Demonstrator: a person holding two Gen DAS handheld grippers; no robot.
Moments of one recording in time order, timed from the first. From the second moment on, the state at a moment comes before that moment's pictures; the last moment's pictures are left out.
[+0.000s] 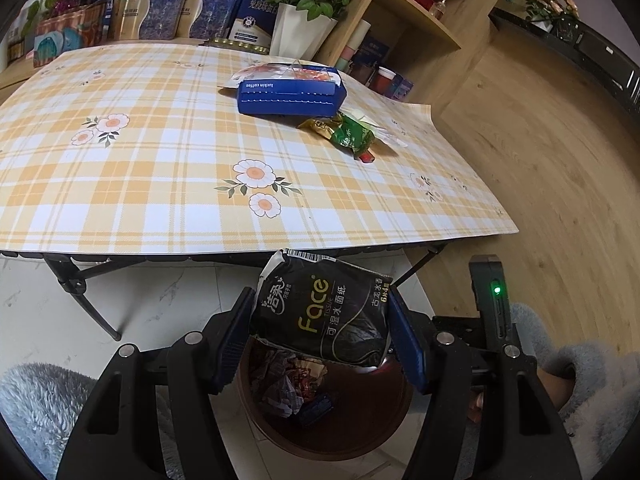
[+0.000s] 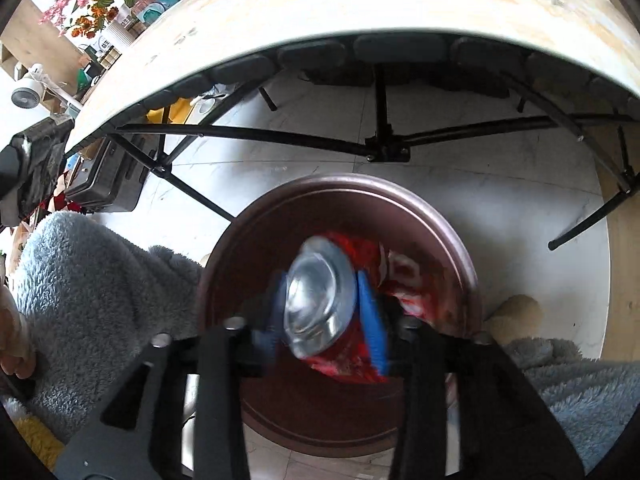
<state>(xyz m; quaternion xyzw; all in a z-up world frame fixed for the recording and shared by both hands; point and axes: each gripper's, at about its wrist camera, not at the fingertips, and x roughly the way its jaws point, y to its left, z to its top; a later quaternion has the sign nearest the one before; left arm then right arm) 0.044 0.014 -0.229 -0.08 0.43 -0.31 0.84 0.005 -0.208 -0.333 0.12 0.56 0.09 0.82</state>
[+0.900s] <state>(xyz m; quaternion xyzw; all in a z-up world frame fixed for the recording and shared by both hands) 0.040 -0.041 -0.265 0.02 0.49 -0.33 0.81 -0.039 -0.276 -0.234 0.08 0.36 -0.03 0.93</state>
